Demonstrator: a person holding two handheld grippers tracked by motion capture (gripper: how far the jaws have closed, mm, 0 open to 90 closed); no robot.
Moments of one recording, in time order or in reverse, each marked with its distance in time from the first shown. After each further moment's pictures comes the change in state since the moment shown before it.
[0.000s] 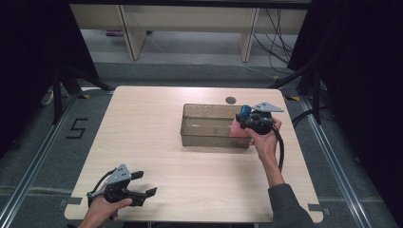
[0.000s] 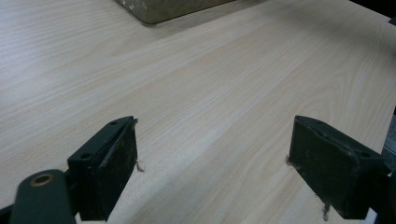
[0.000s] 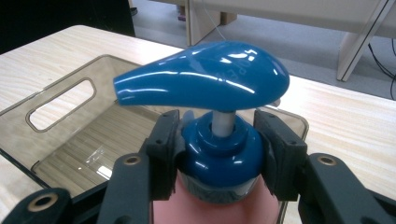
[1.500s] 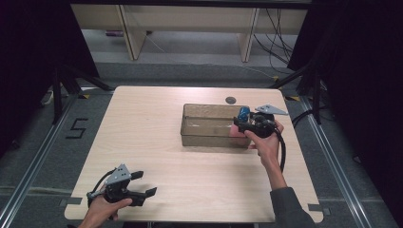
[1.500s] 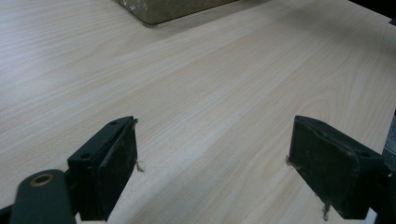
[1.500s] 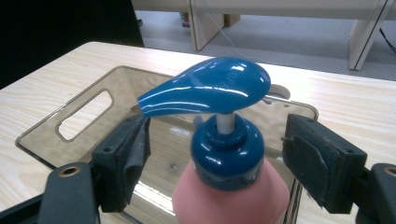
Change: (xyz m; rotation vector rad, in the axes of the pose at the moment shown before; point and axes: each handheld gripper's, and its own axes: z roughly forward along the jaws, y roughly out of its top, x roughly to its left) left arm 0.000 0.000 0.000 -0.005 0.003 -0.003; right arm 0.004 -0.003 -0.012 -0.026 0.033 0.089
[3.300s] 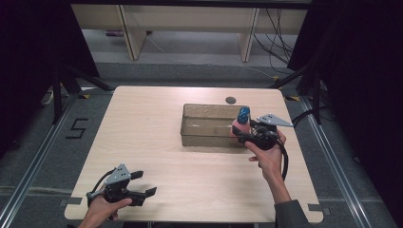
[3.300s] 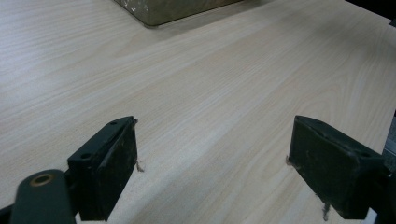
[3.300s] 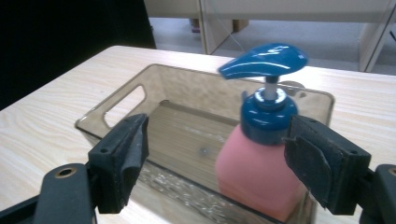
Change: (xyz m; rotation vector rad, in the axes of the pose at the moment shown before) left arm 0.000 0.000 0.000 -0.013 -0.009 -0.005; right arm 0.029 -0.011 -0.037 -0.022 0.038 0.019
